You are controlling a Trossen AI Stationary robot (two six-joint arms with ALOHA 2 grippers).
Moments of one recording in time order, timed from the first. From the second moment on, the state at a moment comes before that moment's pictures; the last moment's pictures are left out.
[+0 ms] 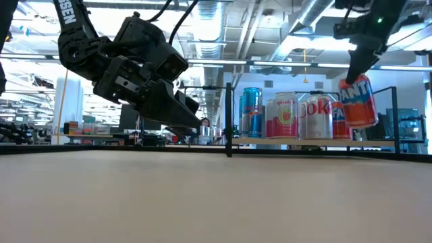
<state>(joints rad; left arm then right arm) 0.07 1.75 0.56 0.83 0.46 0.05 -0.39 0.88 0.96 -1.12 0.39 0.09</state>
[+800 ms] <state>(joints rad) 0.07 1.75 0.56 0.81 0.46 0.04 -0.96 0.88 0.84 -0.90 0.07 -0.19</state>
